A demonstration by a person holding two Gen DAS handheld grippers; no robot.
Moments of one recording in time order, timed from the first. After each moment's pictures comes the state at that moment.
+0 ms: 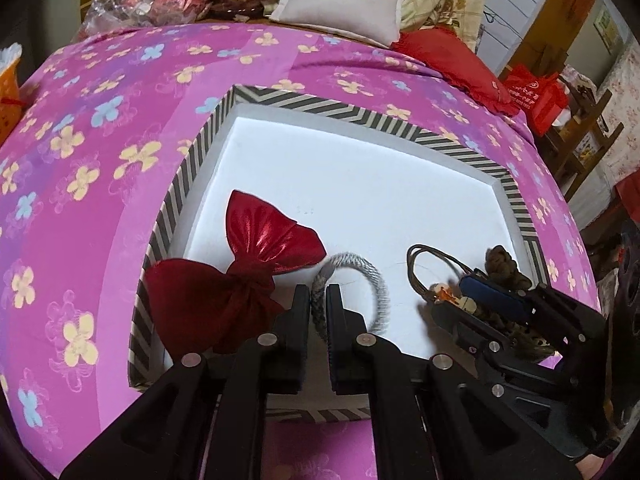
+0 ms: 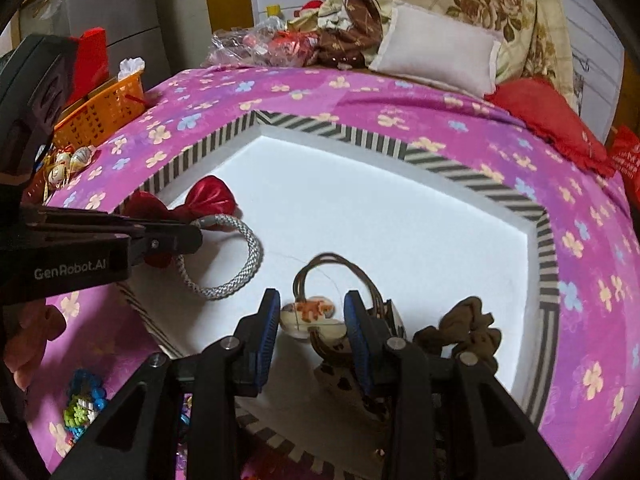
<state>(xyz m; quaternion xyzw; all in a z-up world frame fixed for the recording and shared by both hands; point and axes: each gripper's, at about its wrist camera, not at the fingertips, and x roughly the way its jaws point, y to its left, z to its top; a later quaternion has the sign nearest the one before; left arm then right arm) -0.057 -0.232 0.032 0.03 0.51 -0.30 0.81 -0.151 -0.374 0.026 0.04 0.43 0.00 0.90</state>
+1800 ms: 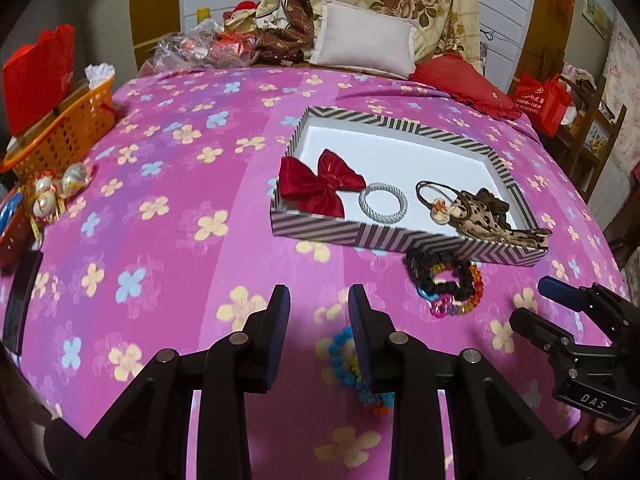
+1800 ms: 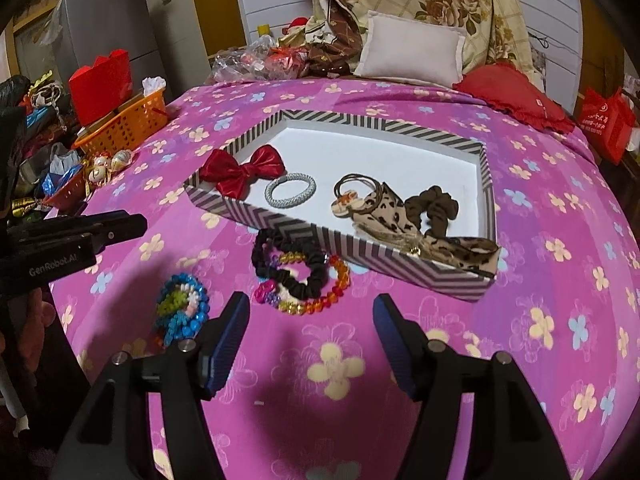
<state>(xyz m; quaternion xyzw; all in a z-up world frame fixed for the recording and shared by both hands) -0.185 -0.132 0.078 0.06 0.44 -0.24 0.87 -0.295 -0.328 0.064 0.06 0.41 -0.02 0.91</state>
